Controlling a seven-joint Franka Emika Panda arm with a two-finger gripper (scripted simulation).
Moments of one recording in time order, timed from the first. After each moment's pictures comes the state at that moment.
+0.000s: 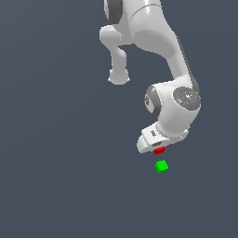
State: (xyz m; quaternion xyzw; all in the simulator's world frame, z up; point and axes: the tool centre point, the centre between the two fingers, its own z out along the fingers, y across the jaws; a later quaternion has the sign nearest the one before) arm 0.072 0.170 0.118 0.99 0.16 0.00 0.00
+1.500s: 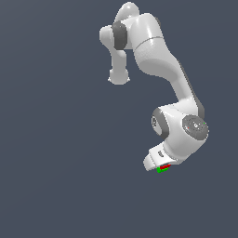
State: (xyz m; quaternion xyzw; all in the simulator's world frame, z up) arm 0.120 0.199 0.062 0.99 0.16 0.00 0.00
